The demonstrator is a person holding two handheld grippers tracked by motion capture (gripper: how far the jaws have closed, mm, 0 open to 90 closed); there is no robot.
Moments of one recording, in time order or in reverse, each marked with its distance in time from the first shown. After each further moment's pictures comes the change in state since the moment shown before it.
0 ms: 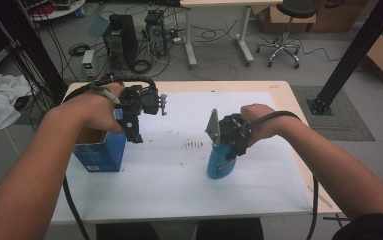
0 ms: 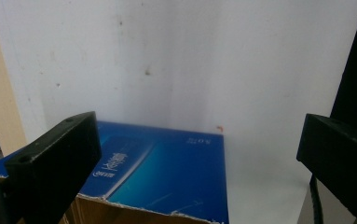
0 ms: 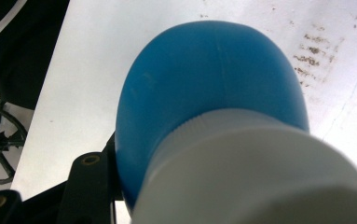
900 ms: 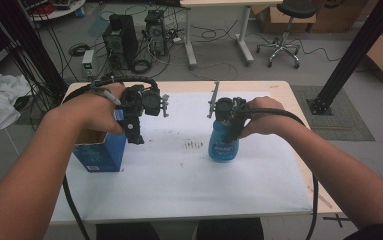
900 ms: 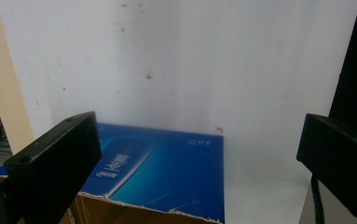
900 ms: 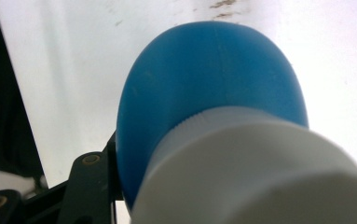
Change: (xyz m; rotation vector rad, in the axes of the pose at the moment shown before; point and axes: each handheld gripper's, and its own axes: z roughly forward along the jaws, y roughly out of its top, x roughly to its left) left arm -0.008 0.004 -0.007 -0.005 0.023 0.017; right arm -0.024 -0.012 -0.026 0.012 -0.094 0.562
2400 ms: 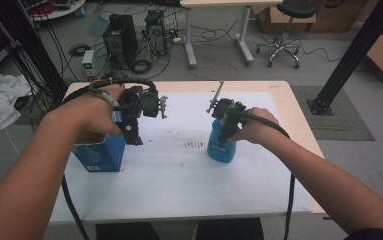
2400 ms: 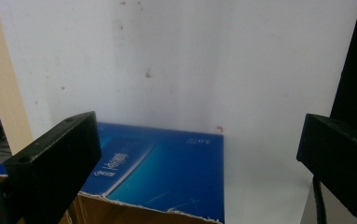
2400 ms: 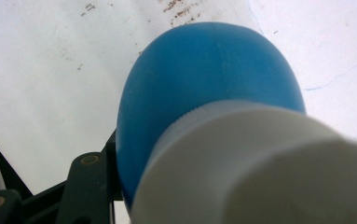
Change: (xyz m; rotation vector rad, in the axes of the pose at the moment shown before) left arm -0.002 -0.003 0.003 -0.001 0.002 0.005; right arm -0.009 -0.003 0.027 -0.028 -0.030 0.366
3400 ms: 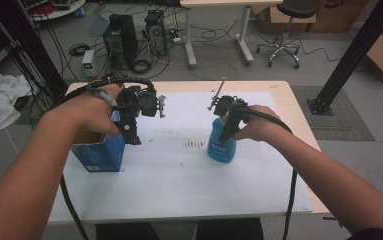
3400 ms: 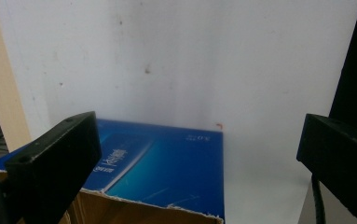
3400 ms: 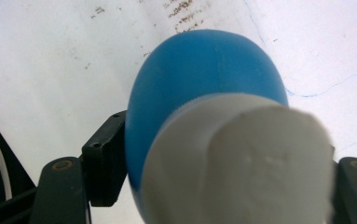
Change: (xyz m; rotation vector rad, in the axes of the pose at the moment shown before) left arm 0.002 -0.004 0.000 0.005 -0.005 -0.010; right arm -0.004 -0.001 -0.009 -0.023 0.027 -0.040
